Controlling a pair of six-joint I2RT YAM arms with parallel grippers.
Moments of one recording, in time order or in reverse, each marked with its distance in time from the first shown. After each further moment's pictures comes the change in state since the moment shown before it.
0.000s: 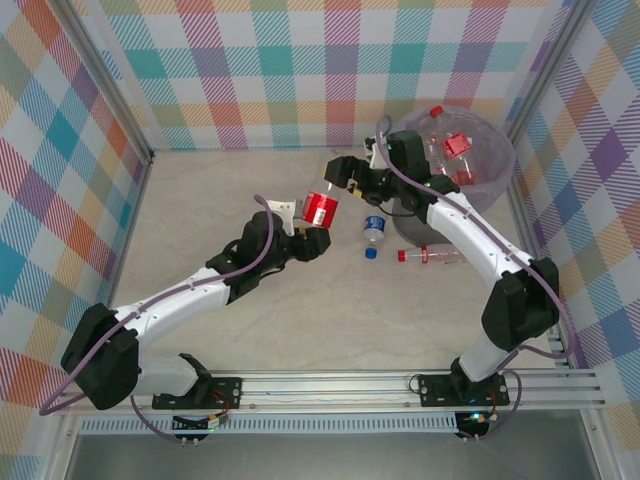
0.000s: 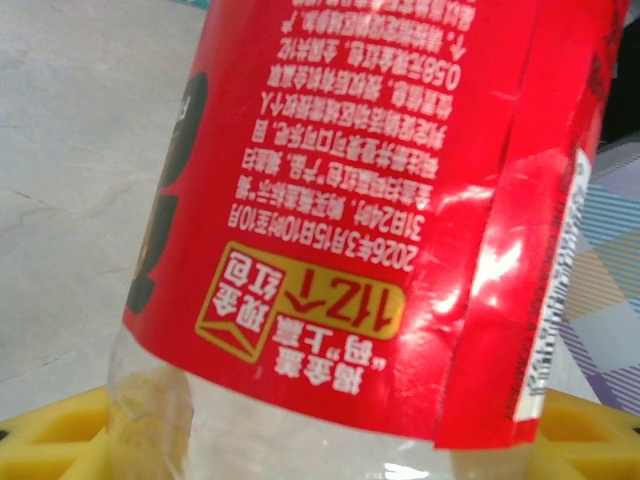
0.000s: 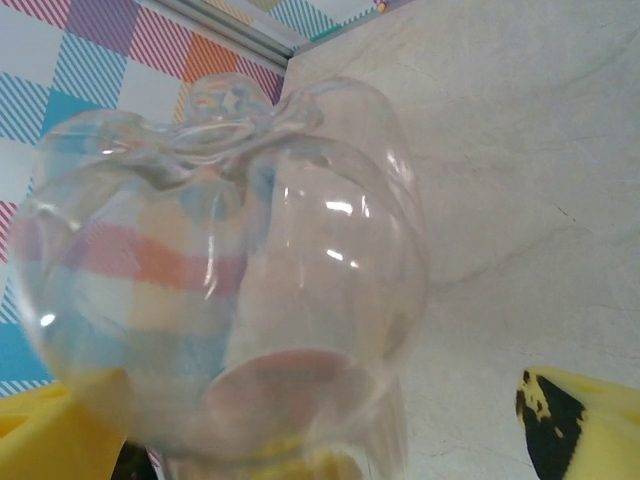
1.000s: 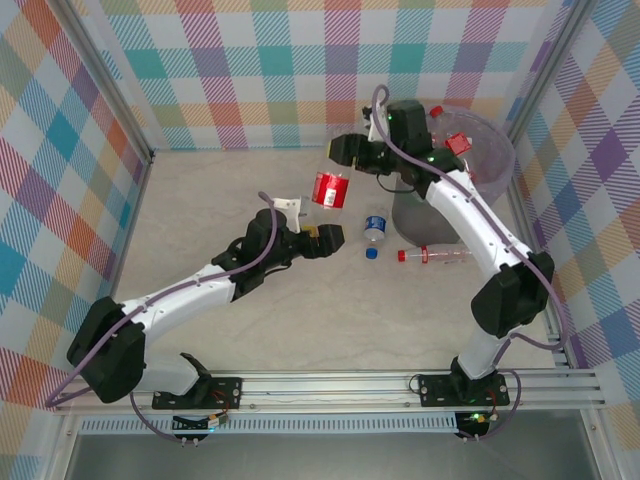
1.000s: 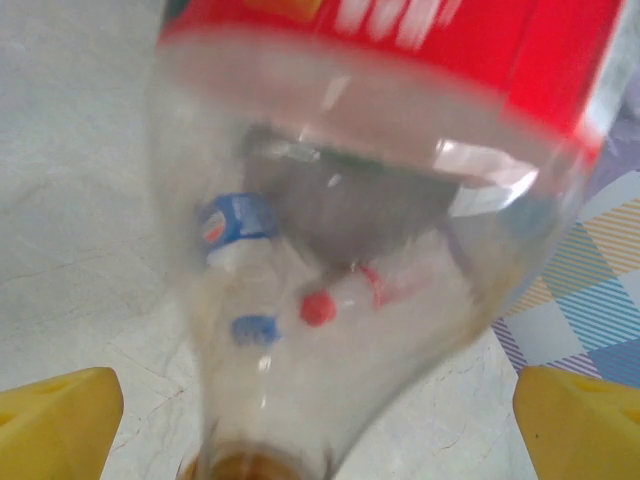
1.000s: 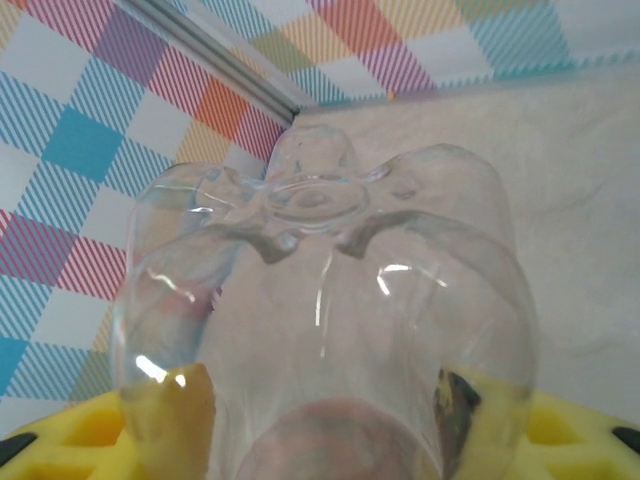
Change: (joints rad) left arm -0.010 0.023 0.030 0.042 0.075 -0.064; right arm -0.007 0.091 0.371 -0.216 0.098 -0.211
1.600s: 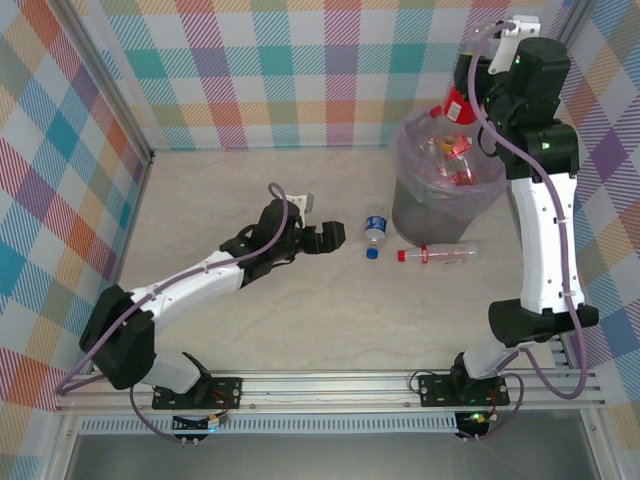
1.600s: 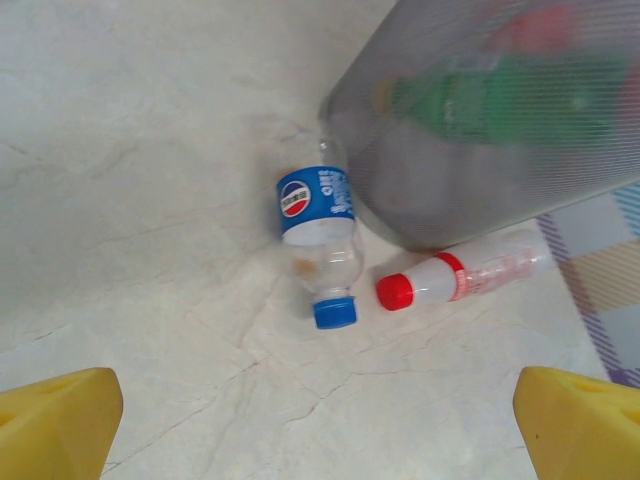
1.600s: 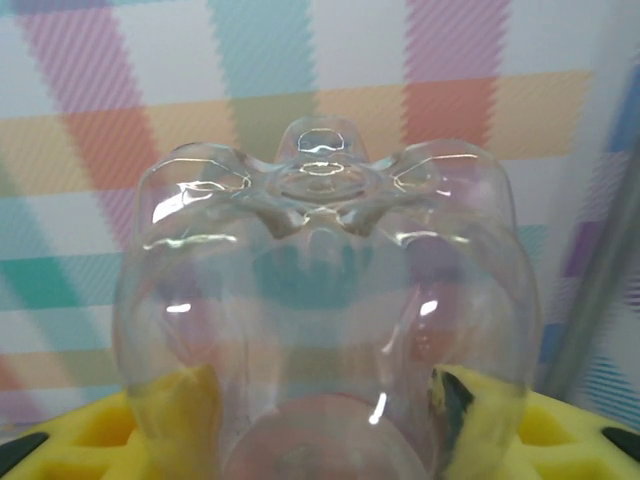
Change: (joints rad) left arm -0.001 0.124 0.153 -0.241 -0.095 0.029; right arm -0.293 -0.106 0.404 -0.165 0.622 -0.500
